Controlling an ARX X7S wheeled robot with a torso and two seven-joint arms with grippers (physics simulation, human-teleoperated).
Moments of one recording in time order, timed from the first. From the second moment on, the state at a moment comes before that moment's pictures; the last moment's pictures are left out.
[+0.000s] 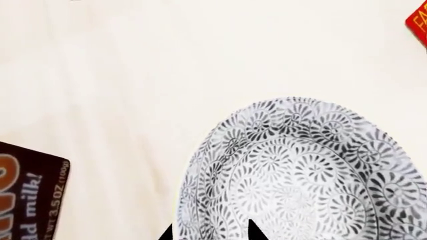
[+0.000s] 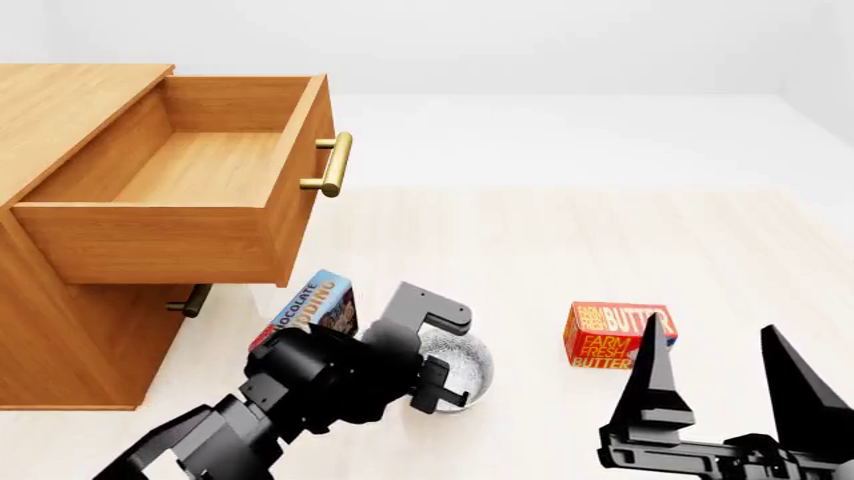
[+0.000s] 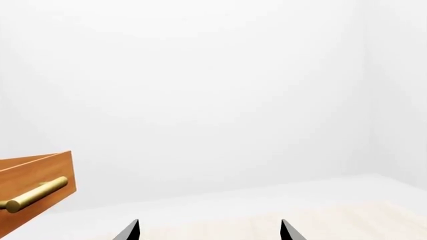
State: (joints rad) left arm -0.98 -0.12 0.95 -0.58 -1.02 -0.91 -0.38; right arm -0.32 0.56 -0.06 -0.94 0.50 0.15 0.57
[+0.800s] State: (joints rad) left arm -0.98 -0.16 0.91 -0.49 -1.08 -0.90 -0.39; right arm -0.31 0.57 -0.06 -0.93 0.50 0.14 0.58
